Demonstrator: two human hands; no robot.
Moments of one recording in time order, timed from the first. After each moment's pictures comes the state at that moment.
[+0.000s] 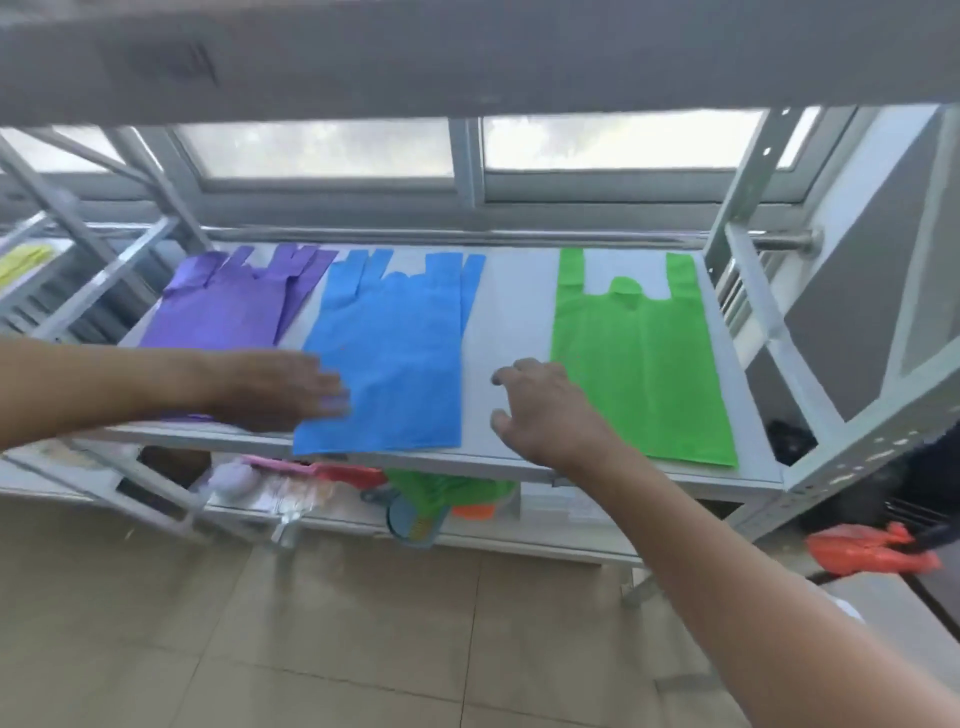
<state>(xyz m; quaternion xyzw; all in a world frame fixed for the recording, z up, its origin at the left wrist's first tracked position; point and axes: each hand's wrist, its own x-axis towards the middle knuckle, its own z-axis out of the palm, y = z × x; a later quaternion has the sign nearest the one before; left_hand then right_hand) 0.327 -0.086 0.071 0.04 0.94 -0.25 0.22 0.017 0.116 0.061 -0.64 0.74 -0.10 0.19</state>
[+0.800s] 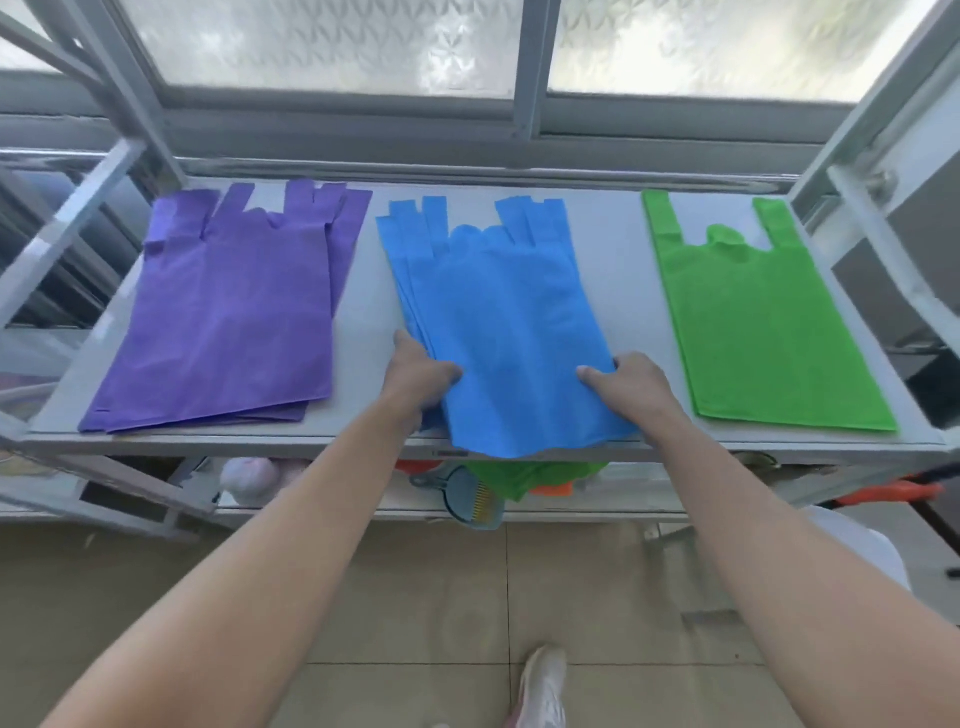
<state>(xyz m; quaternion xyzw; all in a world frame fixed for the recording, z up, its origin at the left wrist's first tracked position) 0.315 -0.125 -0.046 -0.59 0.56 0.55 -0.19 0.091 0.004 -0.036 -0.31 0.89 -0.21 0.28</state>
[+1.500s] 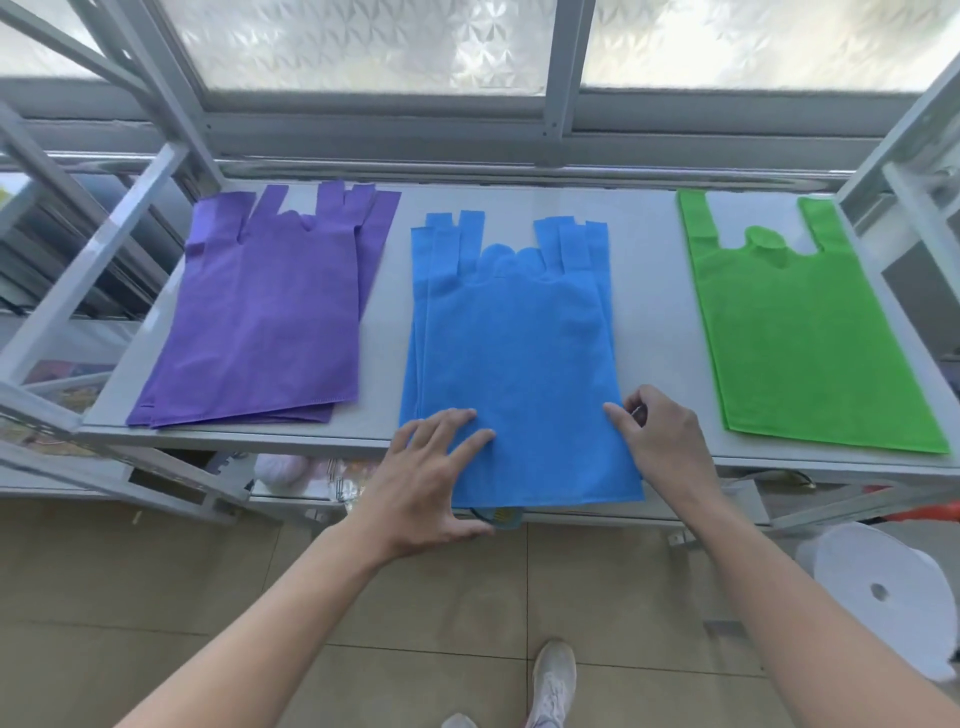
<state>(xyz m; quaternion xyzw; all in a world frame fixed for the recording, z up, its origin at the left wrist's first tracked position) 0.401 -0.050 -0.076 -0.29 0.95 0.09 -0.02 0.109 0.051 -0.061 -0.37 0.86 -0.28 0.20</state>
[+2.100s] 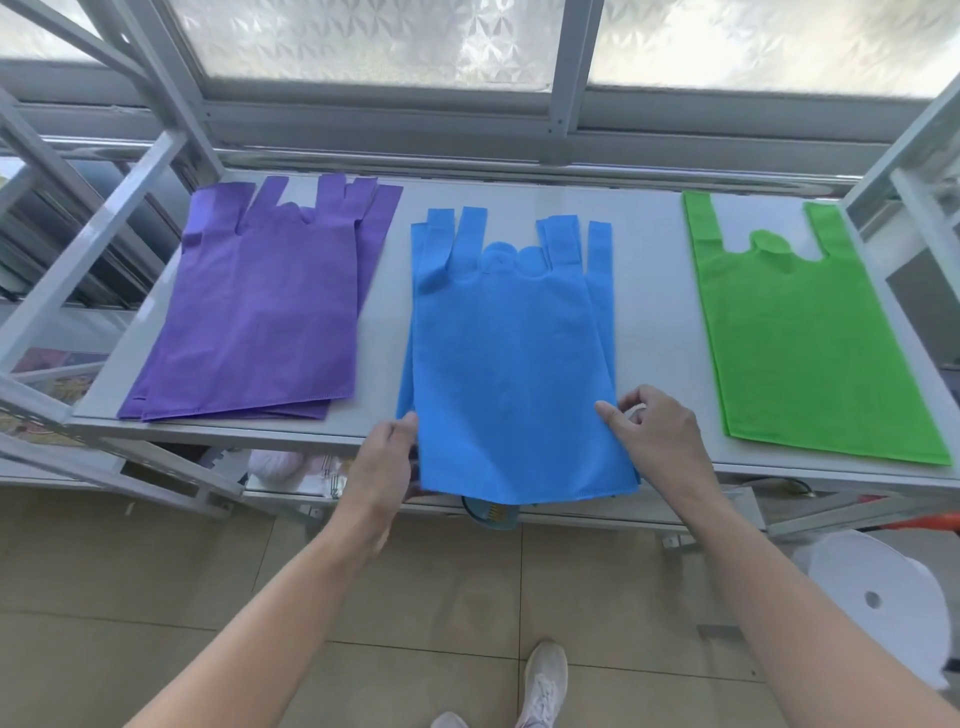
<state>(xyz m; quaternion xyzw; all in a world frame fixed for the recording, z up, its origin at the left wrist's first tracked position) 0.394 -0.049 -0.055 -0.56 0.44 0.66 -0.24 0.110 0.041 -0.051 -0.35 0.86 -0.29 0.24</state>
